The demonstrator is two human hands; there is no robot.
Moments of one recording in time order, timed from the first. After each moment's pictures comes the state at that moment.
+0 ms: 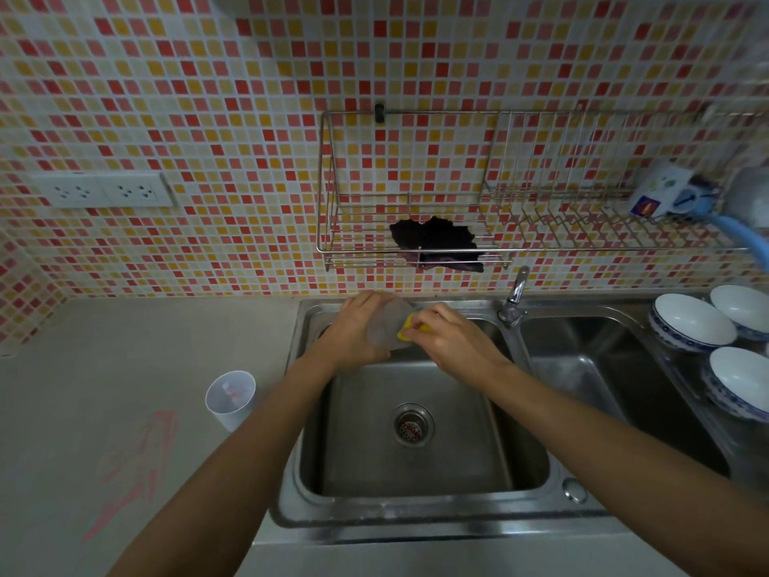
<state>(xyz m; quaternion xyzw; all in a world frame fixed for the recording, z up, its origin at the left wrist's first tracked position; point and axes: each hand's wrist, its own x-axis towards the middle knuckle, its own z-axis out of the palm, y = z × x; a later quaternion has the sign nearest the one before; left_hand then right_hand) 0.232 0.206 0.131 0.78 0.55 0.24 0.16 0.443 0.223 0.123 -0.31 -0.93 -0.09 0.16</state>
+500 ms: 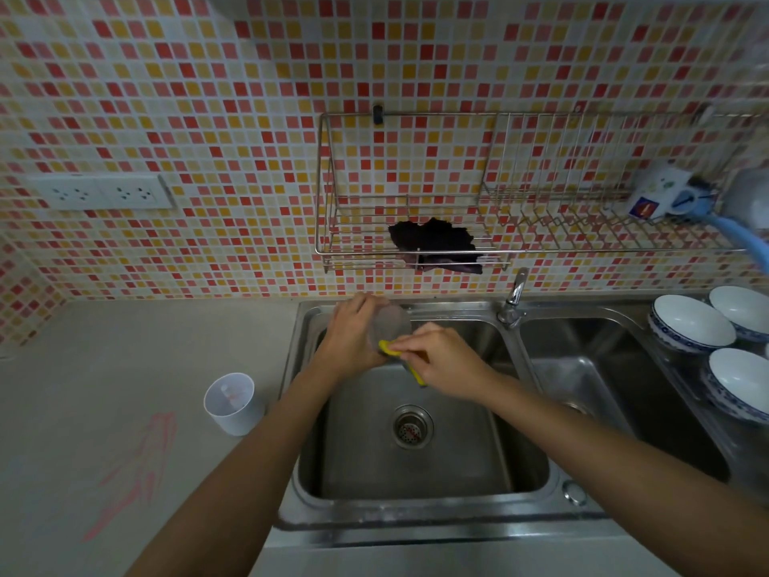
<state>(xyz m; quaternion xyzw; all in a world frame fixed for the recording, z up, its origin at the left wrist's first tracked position) 0.234 0.204 0.114 0.77 0.55 0.30 0.09 0.428 0.202 0.131 -0.37 -0.89 0.17 0.20</state>
